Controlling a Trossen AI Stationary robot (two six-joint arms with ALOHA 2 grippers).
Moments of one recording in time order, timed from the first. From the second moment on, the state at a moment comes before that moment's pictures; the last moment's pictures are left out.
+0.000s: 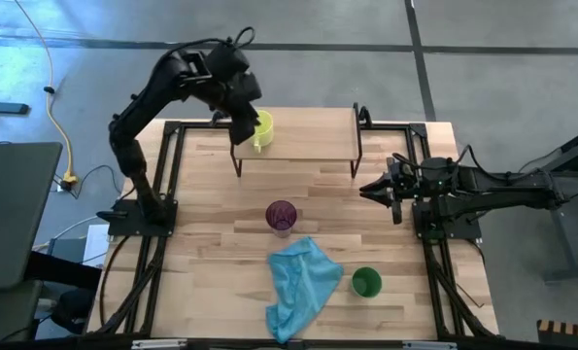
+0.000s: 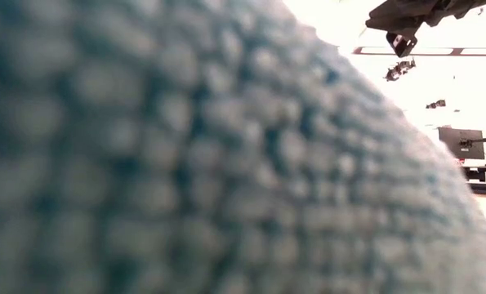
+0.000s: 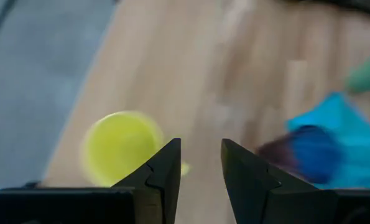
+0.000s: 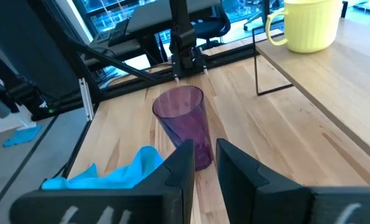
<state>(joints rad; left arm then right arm) 0.61 1.78 2.36 -1.54 0.17 0.17 -0.01 0.59 0.59 -0.27 -0.01 0.27</state>
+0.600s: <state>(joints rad) 0.29 1.71 2.36 -1.45 0.18 0.13 -0.01 0.59 0.59 -0.22 -0.01 0.27</state>
